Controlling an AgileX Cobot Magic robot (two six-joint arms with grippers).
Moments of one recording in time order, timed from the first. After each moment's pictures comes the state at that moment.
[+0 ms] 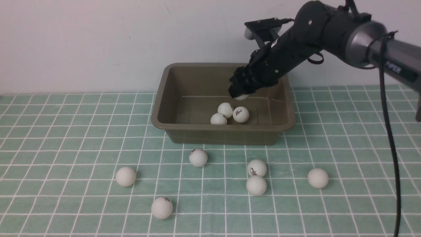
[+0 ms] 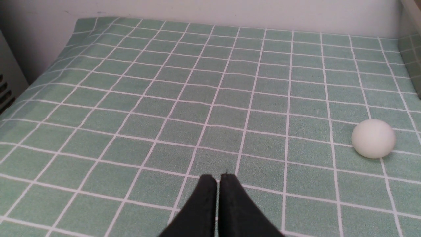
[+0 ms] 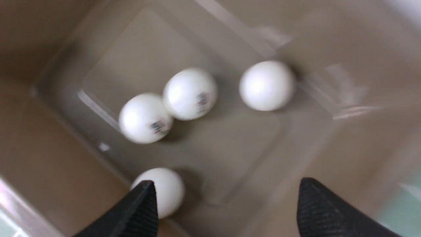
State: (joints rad) right arm 0.34 2.26 -2.22 0.23 1.23 -0.34; left arm 0.11 -0.01 0.03 0.20 0.38 -0.28
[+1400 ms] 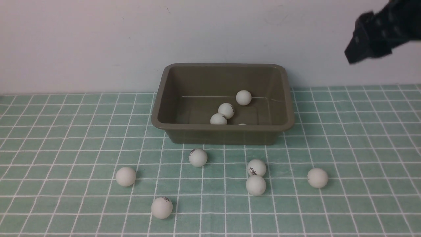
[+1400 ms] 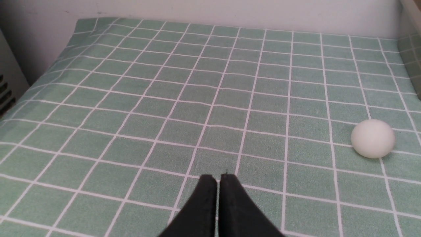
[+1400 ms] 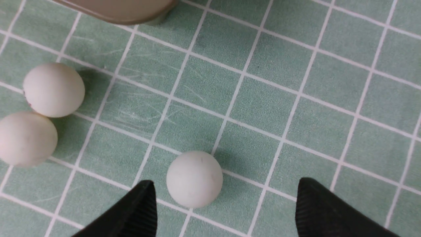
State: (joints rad) right arm 0.23 1.55 -1.03 0.08 0.73 -0.17; left arm 0.11 -0.01 0.03 0.20 0.38 -0.28
